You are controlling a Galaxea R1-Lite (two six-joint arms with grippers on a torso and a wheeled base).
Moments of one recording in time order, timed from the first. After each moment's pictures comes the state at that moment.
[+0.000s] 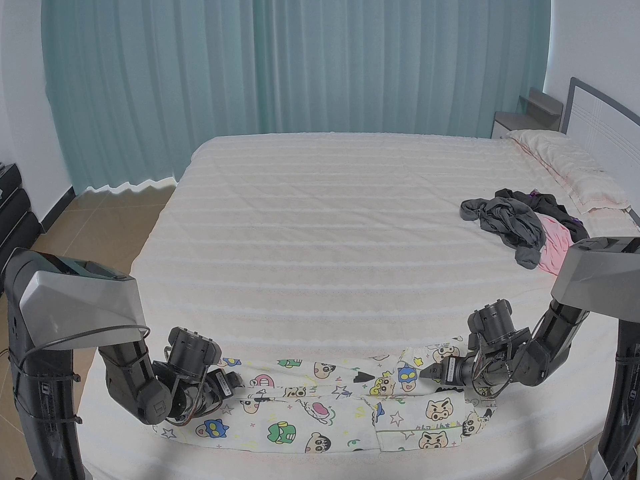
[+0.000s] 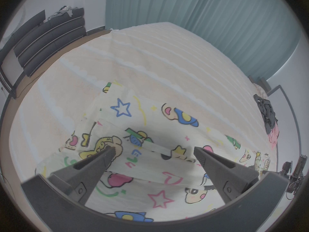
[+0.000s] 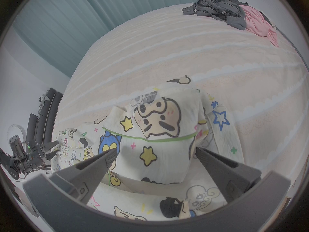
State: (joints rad) left arm -0.37 2.27 -0.49 -0.78 0.20 -0.80; right arm 0.35 2.25 -0.62 -0.65 0.03 0.51
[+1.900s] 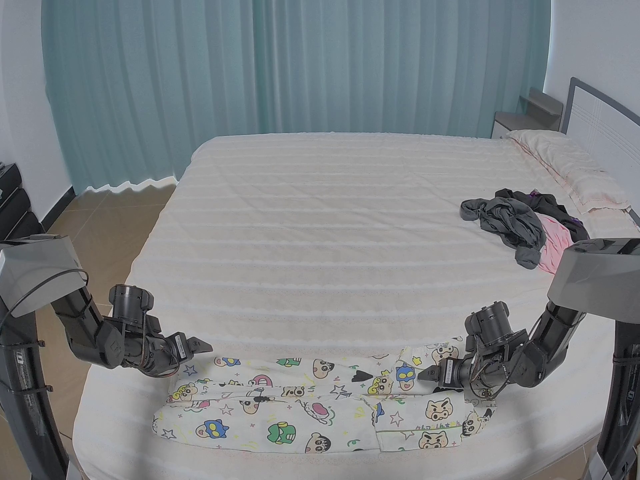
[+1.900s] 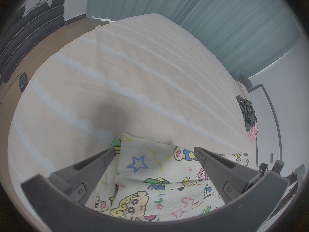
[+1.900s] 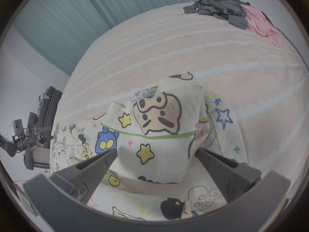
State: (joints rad) left arm -0.01 2.24 -0.68 -0.62 -0.28 -0.46; right arm 0.35 2.26 -0.63 -0.65 0.03 0.50
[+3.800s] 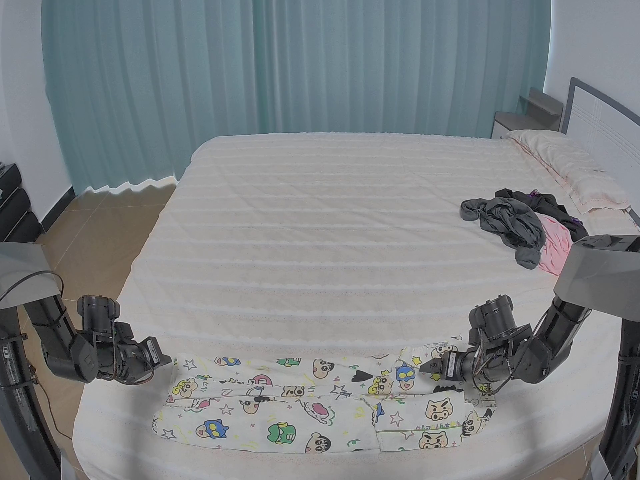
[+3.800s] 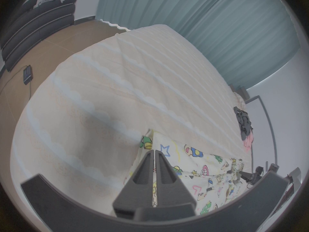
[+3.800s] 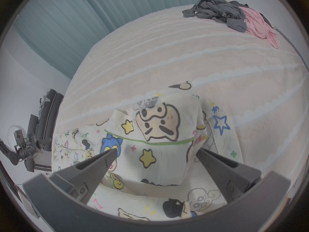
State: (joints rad) left arm 0.14 2.19 -0.46 -0.86 -0.39 -0.44; right arm 0.34 2.21 -0.64 -0.65 0.03 0.51
